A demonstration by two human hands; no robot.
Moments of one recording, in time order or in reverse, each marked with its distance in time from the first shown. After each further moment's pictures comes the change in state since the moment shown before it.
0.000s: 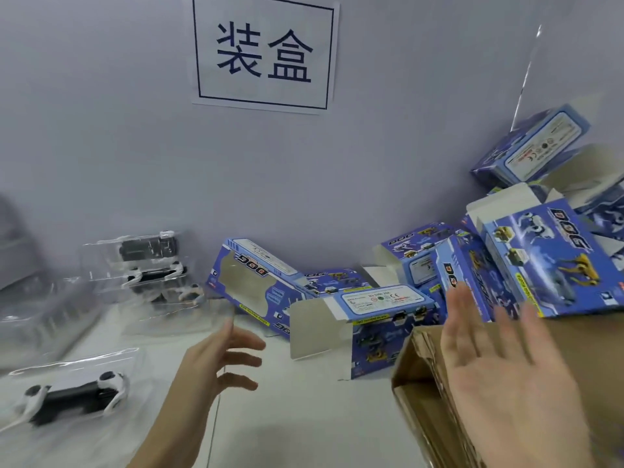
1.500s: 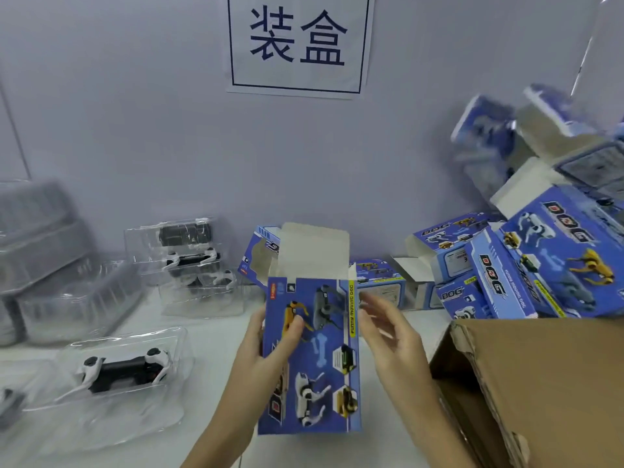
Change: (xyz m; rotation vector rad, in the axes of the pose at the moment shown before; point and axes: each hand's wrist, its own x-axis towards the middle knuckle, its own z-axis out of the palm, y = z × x) left_hand -0.005 -0.019 0.015 -0.045 -0.014 -0.083; right_hand 0.045 0.127 -0.045 -1.155 -0.495 -0.160
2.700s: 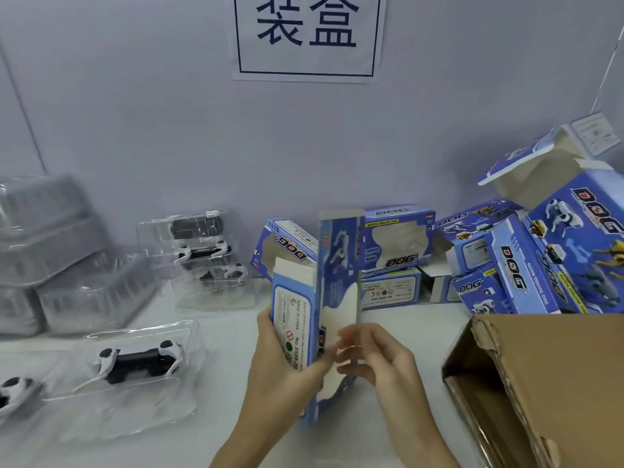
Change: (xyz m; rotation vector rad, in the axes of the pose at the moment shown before) left_hand 0.000 -0.020 0.007 0.352 0.100 0.164; right_hand -0.021 0.012 0.023 0.209 -0.090 0.195
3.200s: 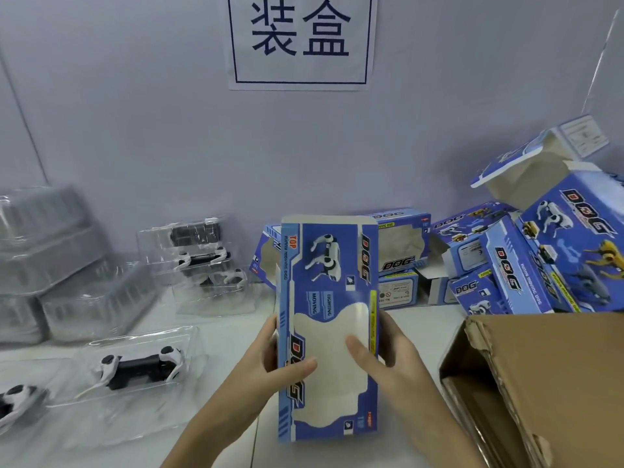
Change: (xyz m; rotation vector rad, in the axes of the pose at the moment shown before) left_hand 0.015 -0.007 -0.040 -0.201 -0.429 -0.162; right_hand 0.011 -0.005 -0.023 -0.033 -0.149 0.084
